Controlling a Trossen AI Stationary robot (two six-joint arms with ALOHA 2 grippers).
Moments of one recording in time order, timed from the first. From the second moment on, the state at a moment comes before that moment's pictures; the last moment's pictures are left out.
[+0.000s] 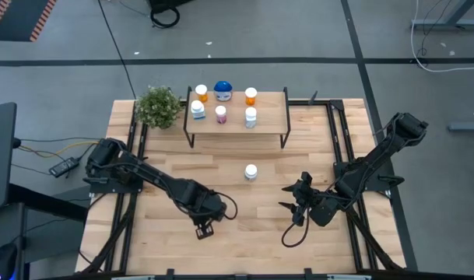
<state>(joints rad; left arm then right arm) -0.40 1.83 1.28 -0.87 0.13 -0.77 0.72 1.29 0.64 -0.24 0.76 0.81</state>
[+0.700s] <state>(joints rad) -0.21 1.85 1.27 -0.57 -0.04 -0.53 0.72 1.29 0.64 -0.24 0.76 0.82</state>
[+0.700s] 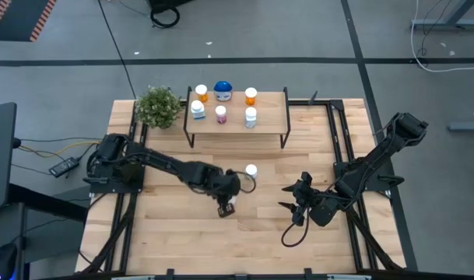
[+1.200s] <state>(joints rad) -0.03 1.85 1.27 -0.46 -0.02 -0.34 0.72 1.29 0.64 -0.24 0.76 0.81</state>
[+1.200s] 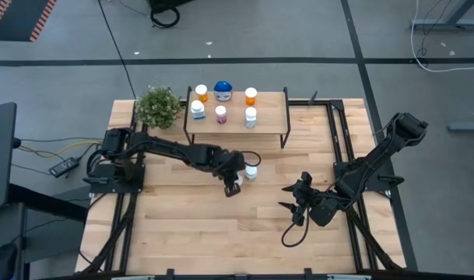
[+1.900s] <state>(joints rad) -0.08 1.83 1.51 -0.79 -0.07 -0.26 0.58 1.29 0.67 -0.24 0.56 0.74</state>
